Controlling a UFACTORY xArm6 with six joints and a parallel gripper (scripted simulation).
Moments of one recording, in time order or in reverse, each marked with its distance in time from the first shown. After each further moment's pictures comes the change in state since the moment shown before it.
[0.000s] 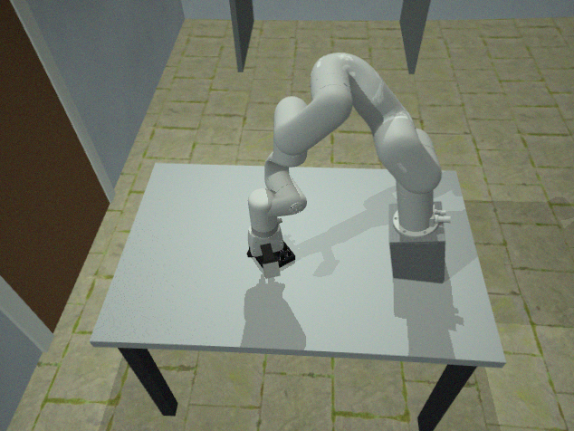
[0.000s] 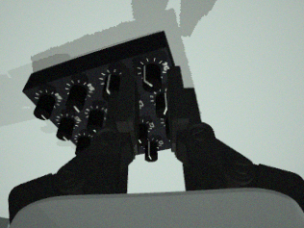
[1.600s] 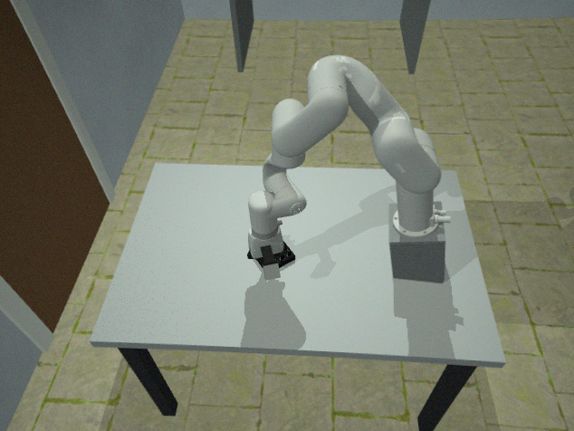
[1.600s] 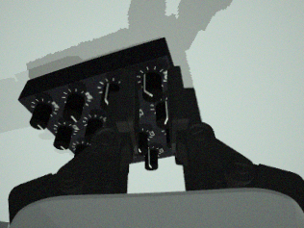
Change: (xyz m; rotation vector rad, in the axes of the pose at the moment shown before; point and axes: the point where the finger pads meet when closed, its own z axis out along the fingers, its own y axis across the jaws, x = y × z) arm 0.000 0.000 0.009 0.000 -0.001 0.000
